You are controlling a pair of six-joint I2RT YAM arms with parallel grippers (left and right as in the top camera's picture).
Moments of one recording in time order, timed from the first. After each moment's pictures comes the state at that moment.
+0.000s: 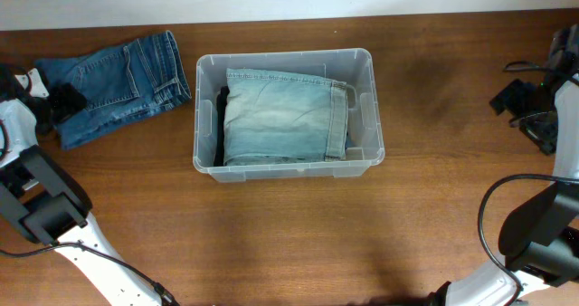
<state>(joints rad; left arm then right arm) 0.59 2.50 2.11 -0.71 0.30 0.00 -0.44 1.87 1.76 -1.28 0.13 0.52</state>
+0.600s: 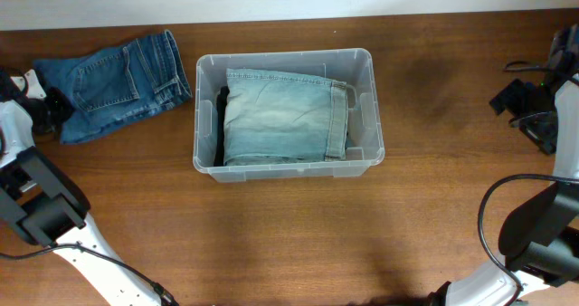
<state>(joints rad) 0.60 2.50 2.11 -0.74 0.35 -0.01 -0.44 1.87 1.76 -1.28 0.13 0.52</state>
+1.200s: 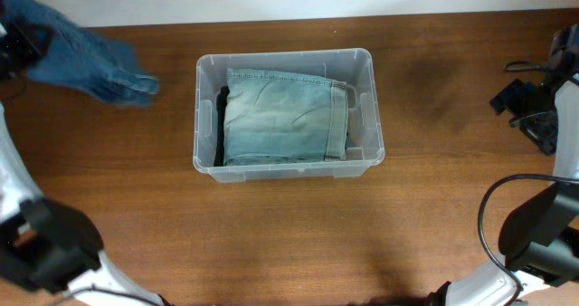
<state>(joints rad) 0.54 2.00 2.11 -0.76 0.67 -0.10 -0.44 1.87 1.76 -1.28 0.13 0.52</state>
